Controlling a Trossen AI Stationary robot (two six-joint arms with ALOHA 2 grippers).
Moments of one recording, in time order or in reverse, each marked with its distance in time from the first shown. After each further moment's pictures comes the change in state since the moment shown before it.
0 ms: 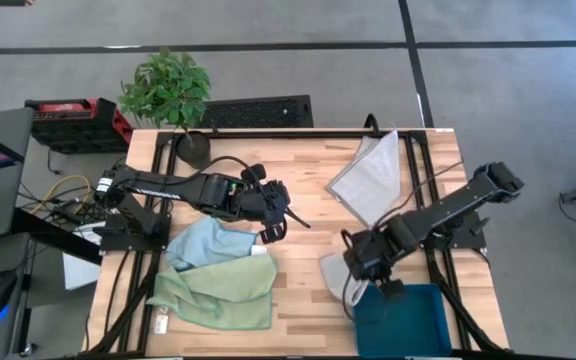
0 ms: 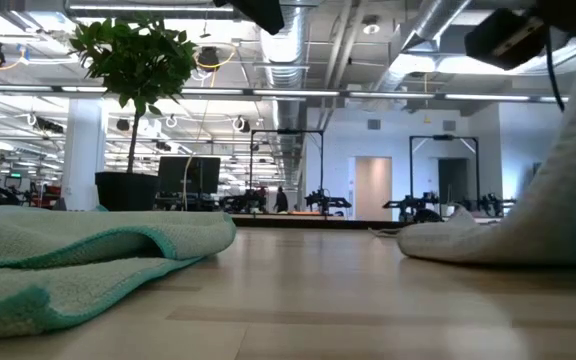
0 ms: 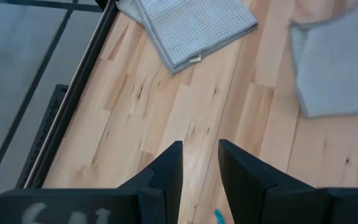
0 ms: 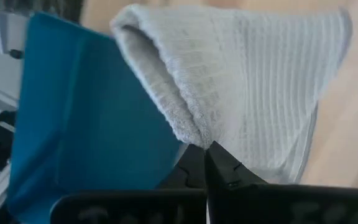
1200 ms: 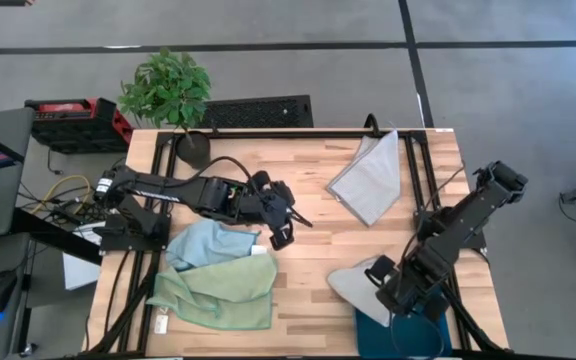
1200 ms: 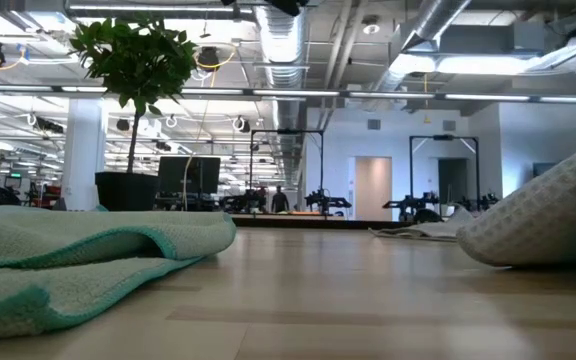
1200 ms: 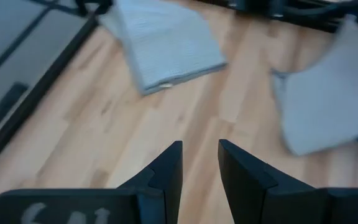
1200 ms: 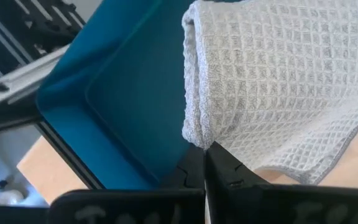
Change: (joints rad) left arm -0.023 0.000 -0.007 0.148 0.066 -0.135; right arm 0.288 -0.027 -0.005 -0.094 -0.035 -0.171
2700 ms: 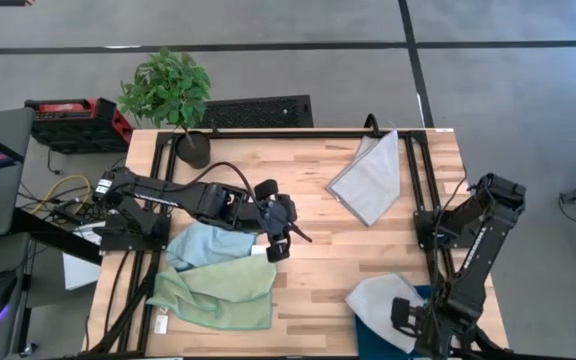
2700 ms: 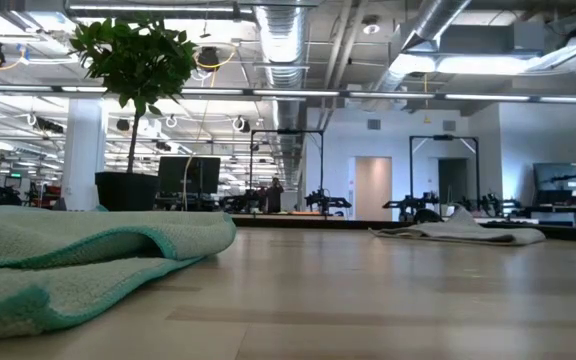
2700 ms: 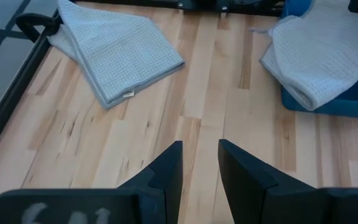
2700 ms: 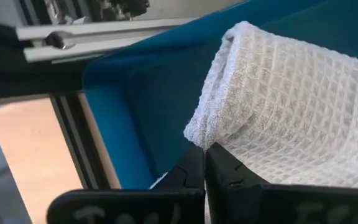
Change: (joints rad) left arm -0.034 0.000 -0.009 0.056 0.085 0.137; right arm 0.352 0.114 0.001 0.121 0.053 -0.165
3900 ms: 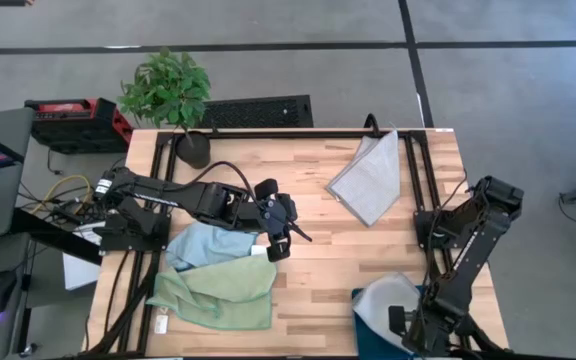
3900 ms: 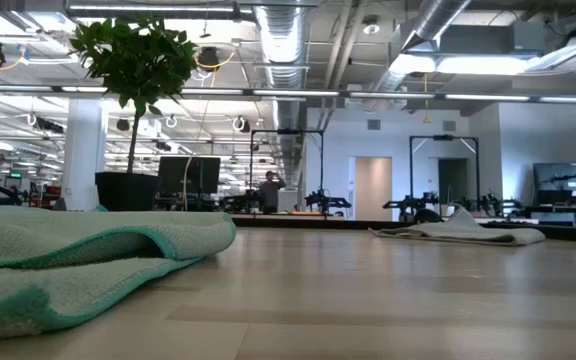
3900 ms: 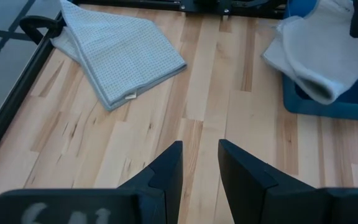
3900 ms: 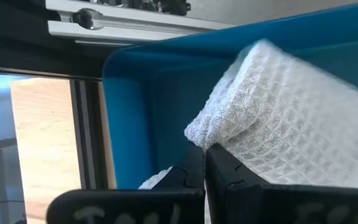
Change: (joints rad) left arm 0.000 0.000 0.000 0.005 -0.007 0.002; right arm -0.018 0.048 -0.074 0.107 -0.160 -0.198
